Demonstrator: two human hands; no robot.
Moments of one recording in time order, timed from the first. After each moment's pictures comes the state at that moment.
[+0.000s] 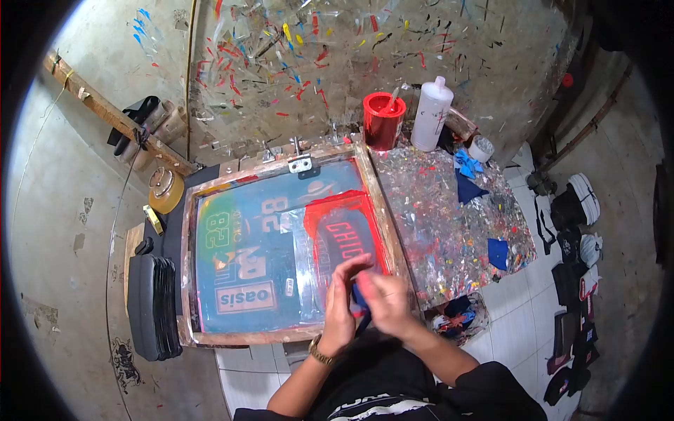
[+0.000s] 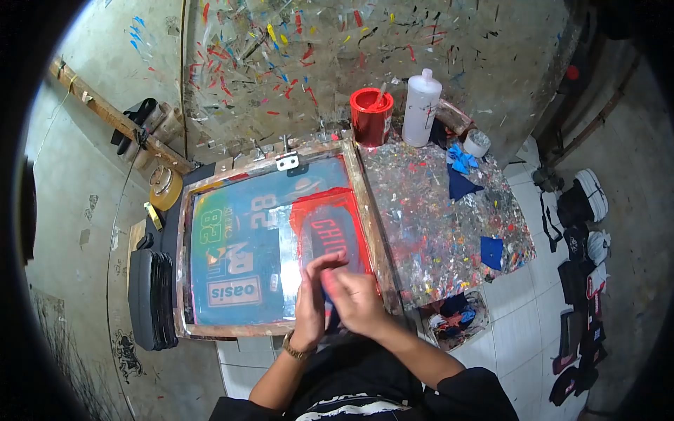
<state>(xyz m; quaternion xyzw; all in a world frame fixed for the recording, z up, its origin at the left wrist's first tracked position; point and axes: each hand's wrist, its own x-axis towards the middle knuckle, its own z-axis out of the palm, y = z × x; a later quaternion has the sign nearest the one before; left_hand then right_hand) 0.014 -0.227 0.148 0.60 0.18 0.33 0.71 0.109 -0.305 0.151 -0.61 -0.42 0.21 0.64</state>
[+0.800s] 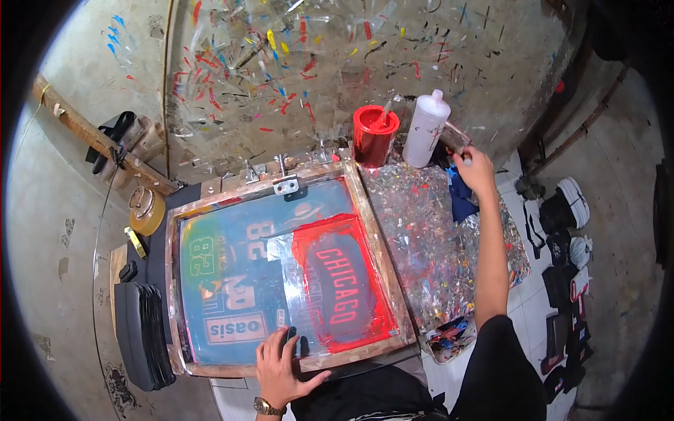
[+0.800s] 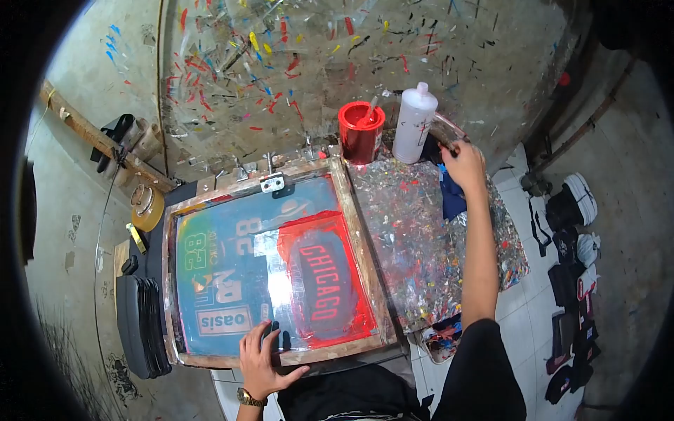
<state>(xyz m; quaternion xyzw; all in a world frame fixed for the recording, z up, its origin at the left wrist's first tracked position) -0.109 -0.185 0.124 0.93 0.27 0.14 0.19 0.489 -0.285 0.165 -0.93 -0.28 -0.08 0.23</state>
